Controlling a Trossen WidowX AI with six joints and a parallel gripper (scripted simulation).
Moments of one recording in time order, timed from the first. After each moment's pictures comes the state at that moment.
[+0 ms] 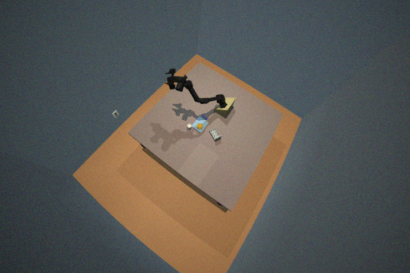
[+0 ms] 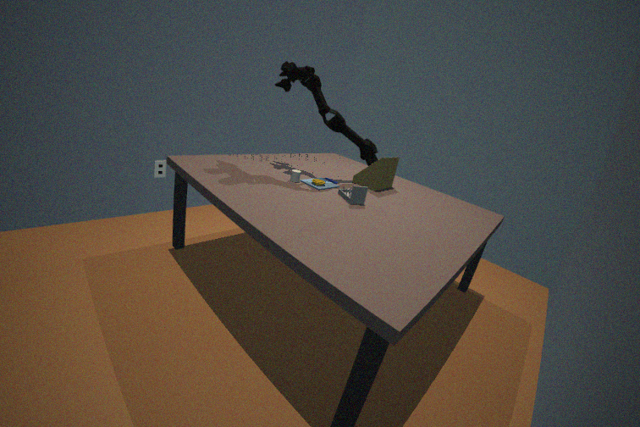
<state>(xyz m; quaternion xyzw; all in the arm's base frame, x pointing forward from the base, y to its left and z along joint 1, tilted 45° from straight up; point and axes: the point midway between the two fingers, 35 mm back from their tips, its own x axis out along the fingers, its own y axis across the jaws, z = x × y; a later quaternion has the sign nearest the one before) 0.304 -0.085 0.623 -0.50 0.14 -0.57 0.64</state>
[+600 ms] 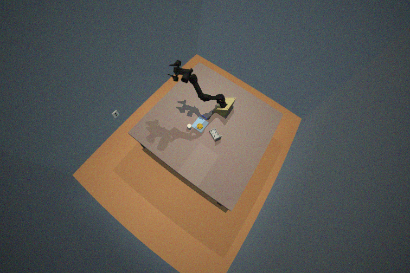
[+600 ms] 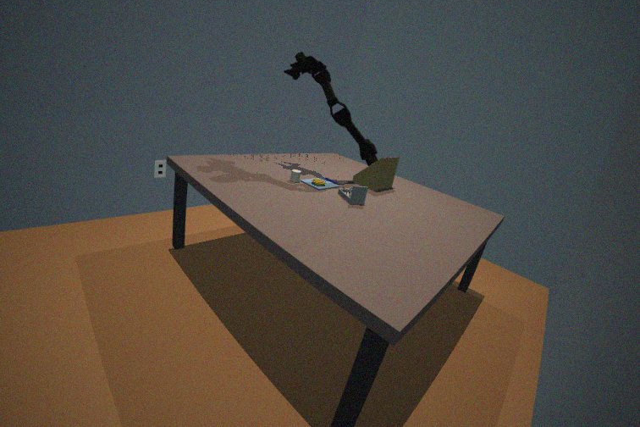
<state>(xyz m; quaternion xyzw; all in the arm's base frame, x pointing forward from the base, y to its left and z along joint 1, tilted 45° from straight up) 0.249 -0.036 0.667 -0.48 0.00 -0.55 0.69</state>
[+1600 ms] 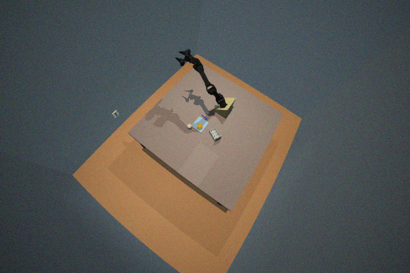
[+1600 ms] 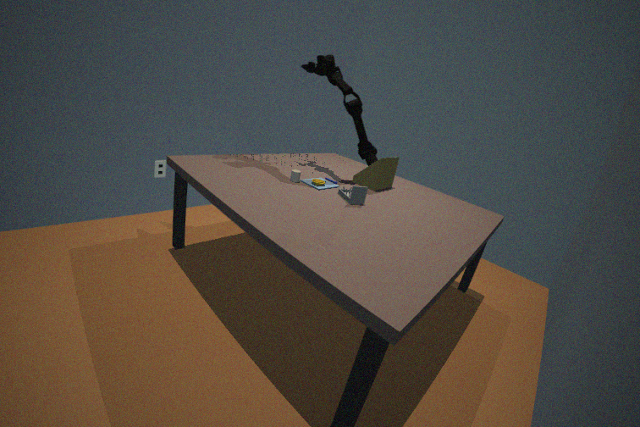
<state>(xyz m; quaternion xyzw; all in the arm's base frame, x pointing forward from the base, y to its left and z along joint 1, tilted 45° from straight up) 0.091 -0.047 0.715 -0.32 -0.25 -0.52 0.75</state>
